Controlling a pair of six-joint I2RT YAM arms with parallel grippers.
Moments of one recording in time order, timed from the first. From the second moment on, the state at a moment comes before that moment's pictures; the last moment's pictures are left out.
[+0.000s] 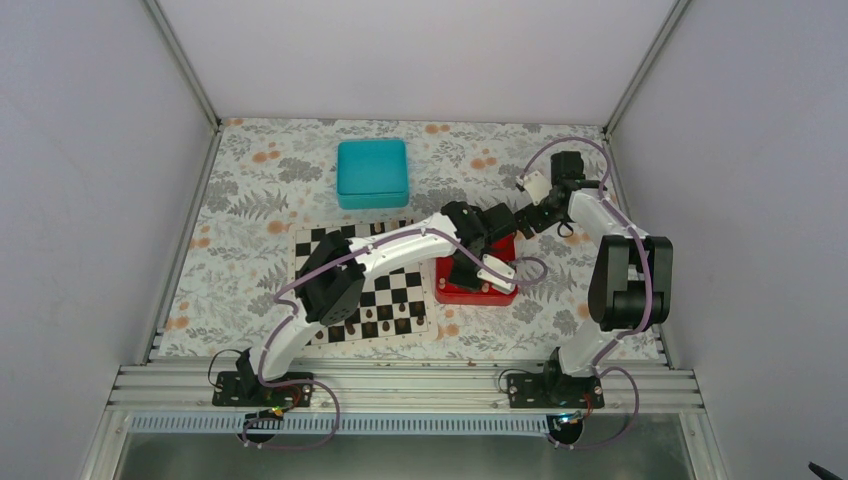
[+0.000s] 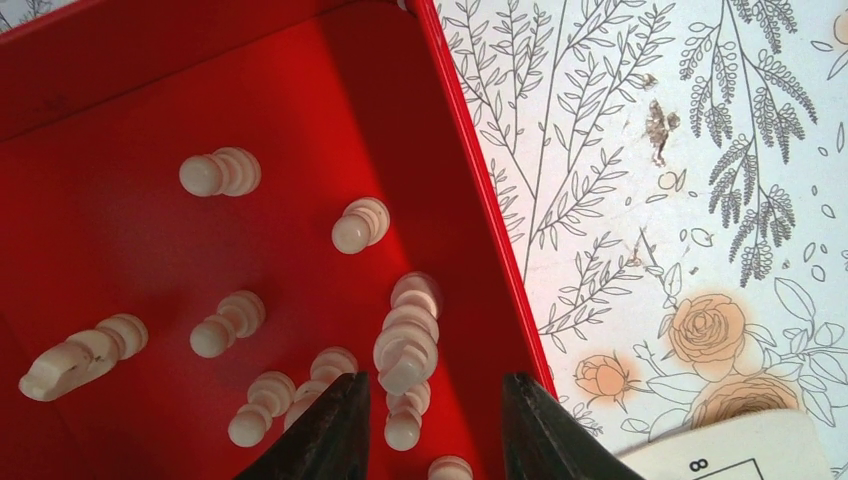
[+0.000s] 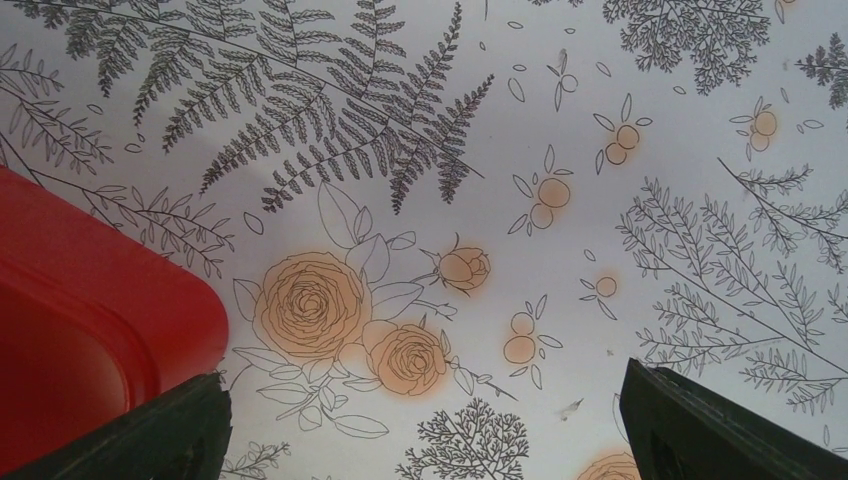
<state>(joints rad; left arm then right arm) -1.06 2.28 2.05 -1.14 0.15 0.83 0.00 1.70 1.17 -0.61 -0.08 -0.56</state>
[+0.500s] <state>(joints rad) -1.06 2.32 2.09 -1.14 0.14 0.83 0.00 1.71 1.17 -0.62 -0.10 -0.56</state>
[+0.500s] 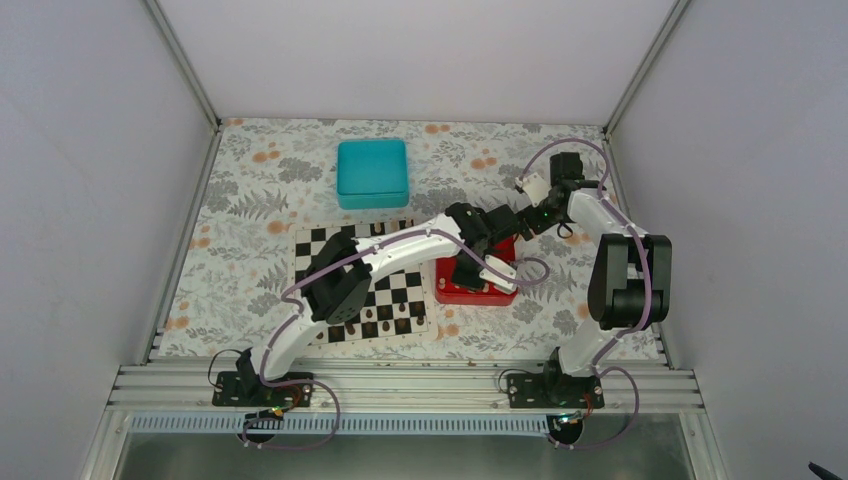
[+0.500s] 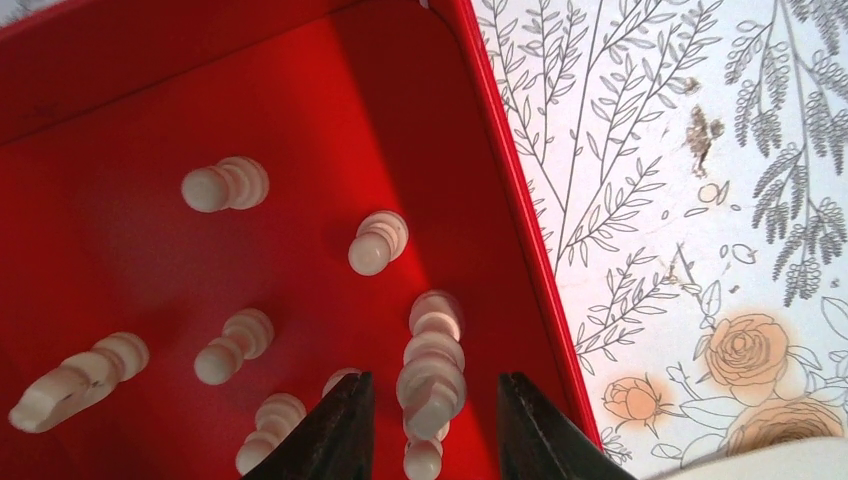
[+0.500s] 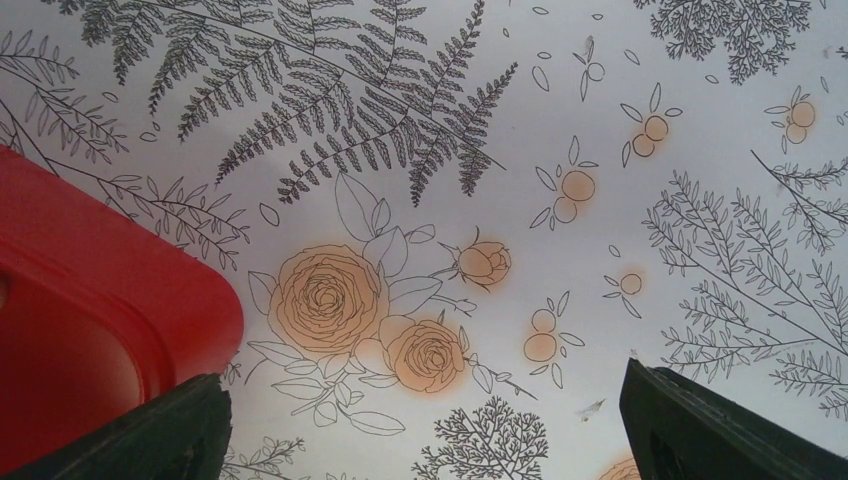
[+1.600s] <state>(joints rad) -1.06 2.34 2.12 -1.16 0.08 0.82 0.00 1.71 1.17 -0.63 -0.12 -0.56</state>
